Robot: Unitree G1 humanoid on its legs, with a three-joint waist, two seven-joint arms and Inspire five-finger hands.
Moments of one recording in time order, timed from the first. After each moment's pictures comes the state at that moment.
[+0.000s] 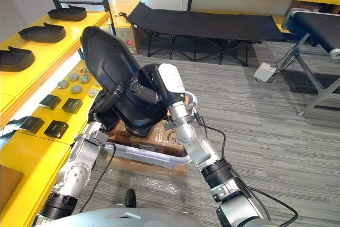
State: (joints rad) left arm 0.01 0.13 -0.17 -0.08 -0.85 -0.03 0.03; right arm -0.32 -0.29 0.39 0.12 -0.54 -0.25 -0.33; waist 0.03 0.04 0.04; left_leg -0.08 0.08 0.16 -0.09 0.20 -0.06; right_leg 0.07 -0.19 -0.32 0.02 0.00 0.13
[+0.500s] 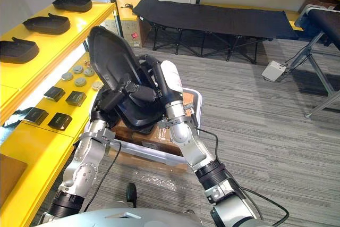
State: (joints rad) left arm 0.00 0.08 -0.20 -0.09 -0.57 -0.04 0.15; right arm -0.31 -0.21 0.40 0.08 -0.35 -0.23 -0.36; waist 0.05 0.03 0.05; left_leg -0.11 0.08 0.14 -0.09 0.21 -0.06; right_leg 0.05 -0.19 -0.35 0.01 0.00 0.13
